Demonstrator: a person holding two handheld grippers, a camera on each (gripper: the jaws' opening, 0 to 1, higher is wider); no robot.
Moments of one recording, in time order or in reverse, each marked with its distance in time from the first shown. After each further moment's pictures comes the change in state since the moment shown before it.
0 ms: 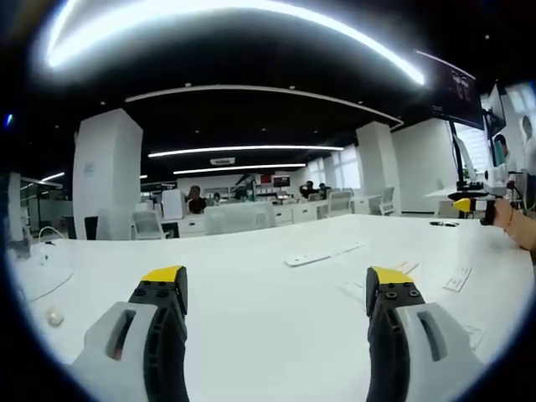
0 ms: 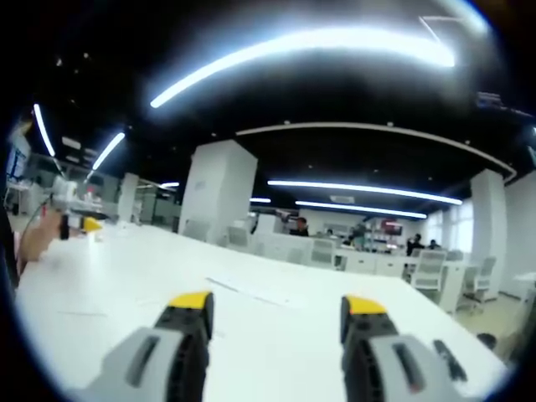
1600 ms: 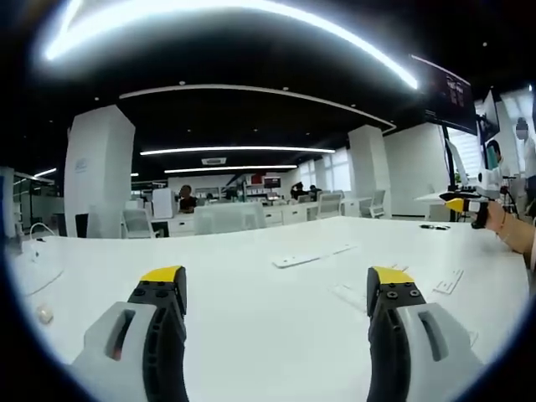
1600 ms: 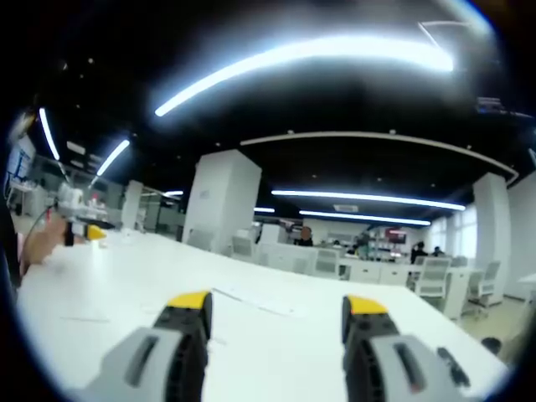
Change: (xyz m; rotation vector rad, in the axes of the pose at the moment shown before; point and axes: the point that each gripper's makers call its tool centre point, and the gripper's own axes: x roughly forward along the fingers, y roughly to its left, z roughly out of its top) left arm 0.002 -0.010 0.000 -0.021 -0.004 -0.054; right arm -0.002 0.008 0.013 -0.002 -0.054 0.022
